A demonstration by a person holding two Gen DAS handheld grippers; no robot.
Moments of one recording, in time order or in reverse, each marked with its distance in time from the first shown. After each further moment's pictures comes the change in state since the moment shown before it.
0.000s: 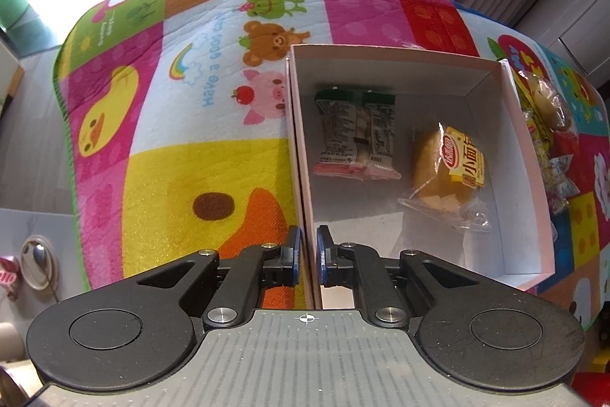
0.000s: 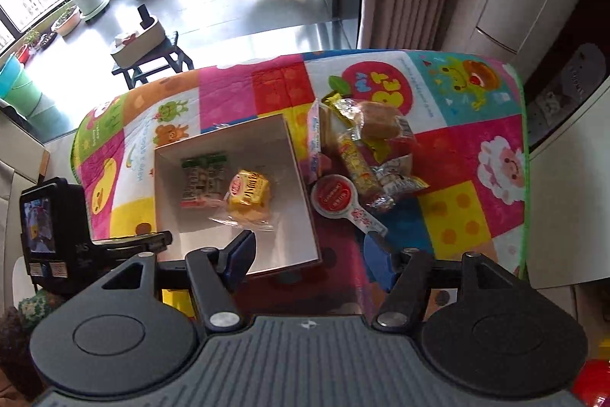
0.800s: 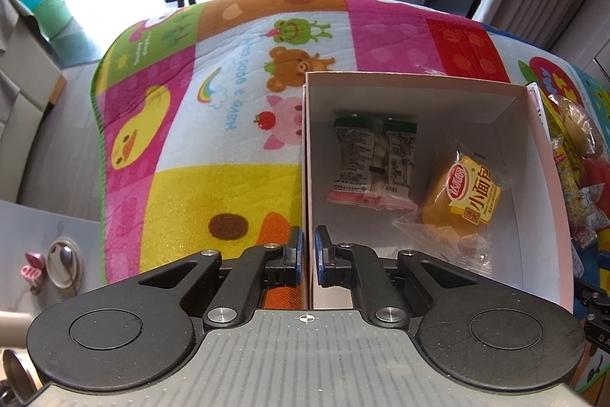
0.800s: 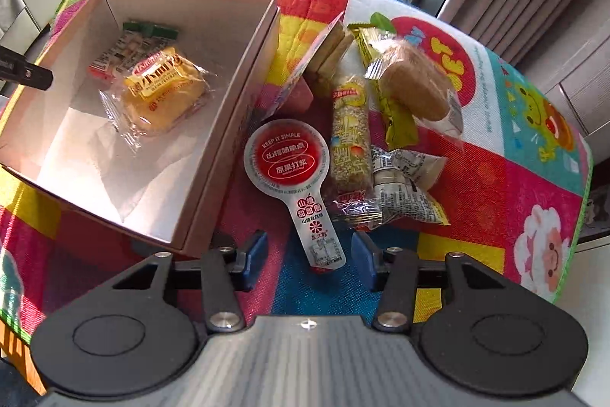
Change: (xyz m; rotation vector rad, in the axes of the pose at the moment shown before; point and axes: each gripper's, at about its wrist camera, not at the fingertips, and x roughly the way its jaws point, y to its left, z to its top) left arm 0.000 -0.019 0.004 0.002 -0.084 0.129; right arm 0.184 -0.040 -0.028 -0.467 0.045 0.001
